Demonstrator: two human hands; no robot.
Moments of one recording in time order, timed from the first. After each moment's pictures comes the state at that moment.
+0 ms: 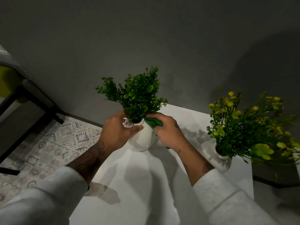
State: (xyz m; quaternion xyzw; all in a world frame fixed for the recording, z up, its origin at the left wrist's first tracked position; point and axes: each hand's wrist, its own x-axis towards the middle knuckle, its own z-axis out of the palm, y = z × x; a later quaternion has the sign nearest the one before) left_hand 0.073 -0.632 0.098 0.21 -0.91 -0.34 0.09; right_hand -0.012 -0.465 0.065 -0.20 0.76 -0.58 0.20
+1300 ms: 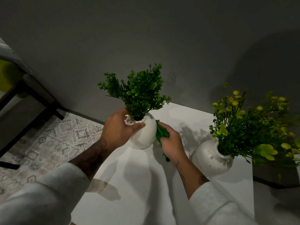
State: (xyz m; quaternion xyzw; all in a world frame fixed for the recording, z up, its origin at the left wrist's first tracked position) left_hand 0.073 -0.631 0.094 0.21 -0.91 -0.33 0.11; right_hand 0.017 -0.453 0.023 -0.02 0.74 -0.63 0.23
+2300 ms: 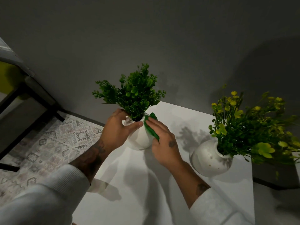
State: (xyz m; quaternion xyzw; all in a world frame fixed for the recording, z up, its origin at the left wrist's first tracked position) left_hand 0.078 -0.637 0.090 0.19 -0.91 -0.34 0.14; right_hand 0.044 -0.461 0.054 -0.27 0.81 -0.52 0.07
